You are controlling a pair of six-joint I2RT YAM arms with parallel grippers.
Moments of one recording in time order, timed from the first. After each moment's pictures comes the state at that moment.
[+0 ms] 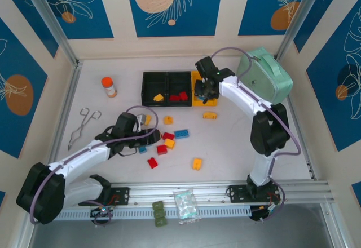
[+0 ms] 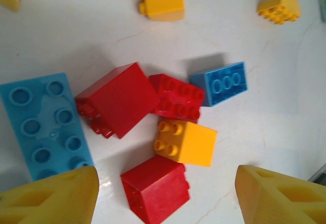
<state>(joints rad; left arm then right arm) -0.53 1.11 0.52 -0.22 0.34 -0.71 0.46 1.88 1.63 -0.85 0.08 0.58</state>
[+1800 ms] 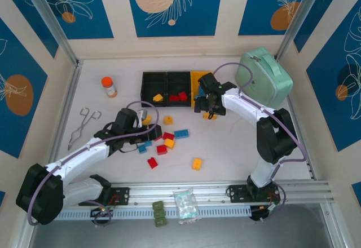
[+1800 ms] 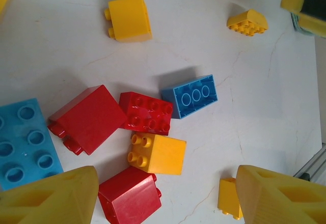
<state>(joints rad) -0.54 1.11 0.57 -0.24 0.35 -0.71 0.49 1.73 1.29 -0.81 0.10 0.57</state>
